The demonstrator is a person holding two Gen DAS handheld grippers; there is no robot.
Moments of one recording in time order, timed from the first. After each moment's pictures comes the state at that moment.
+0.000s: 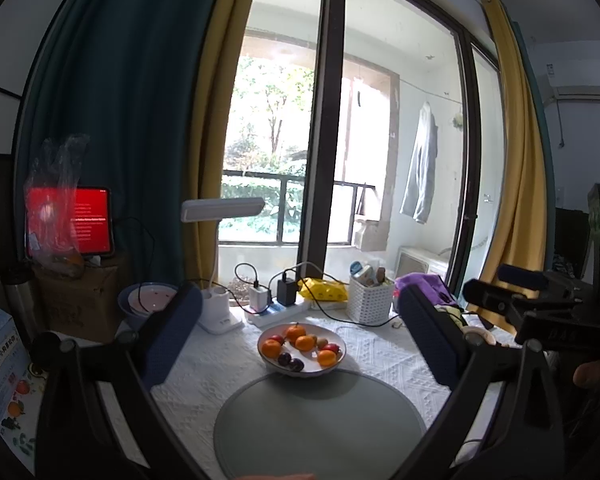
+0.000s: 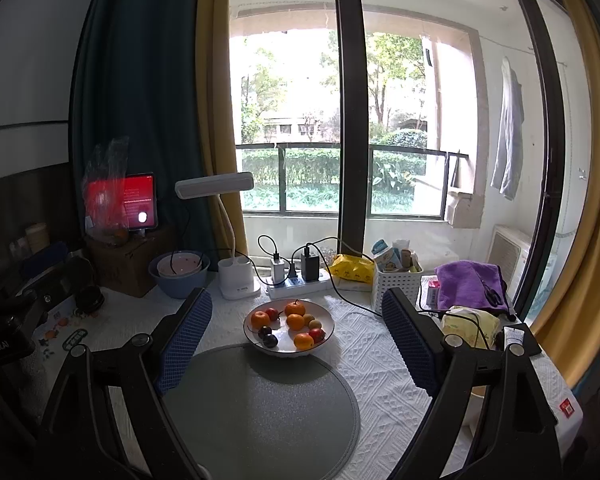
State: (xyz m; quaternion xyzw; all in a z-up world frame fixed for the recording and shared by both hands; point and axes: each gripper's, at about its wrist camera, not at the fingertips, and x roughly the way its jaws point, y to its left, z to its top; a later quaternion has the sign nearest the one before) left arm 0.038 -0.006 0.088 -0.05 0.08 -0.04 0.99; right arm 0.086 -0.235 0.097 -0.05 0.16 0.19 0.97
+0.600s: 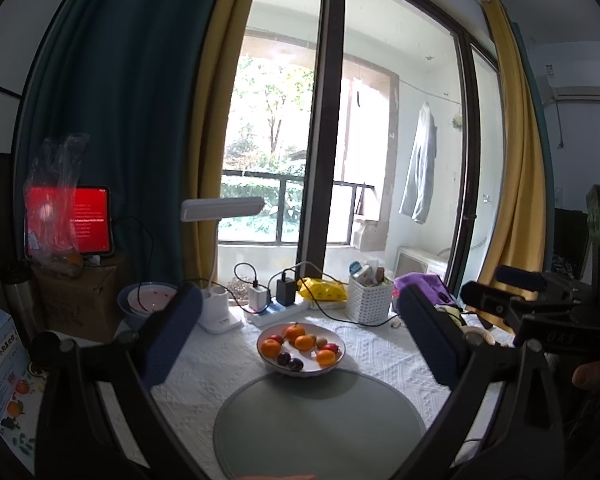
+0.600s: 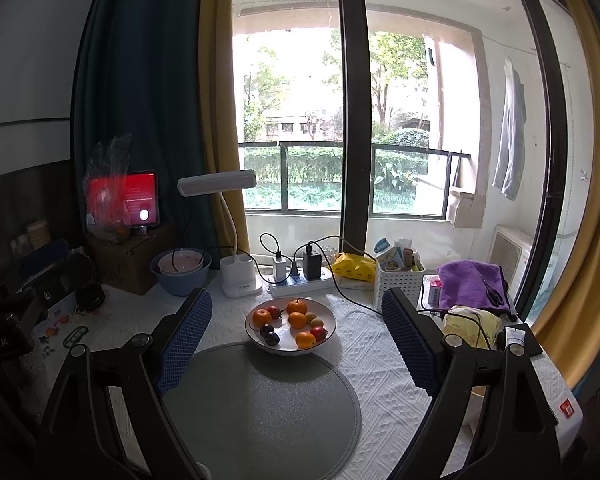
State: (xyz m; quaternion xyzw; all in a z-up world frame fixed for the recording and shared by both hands) left arm 0.038 -0.007 0.088 -0.05 0.08 -0.04 0.99; right arm 0.087 -0.233 0.094 -0.05 0.16 0.19 0.97
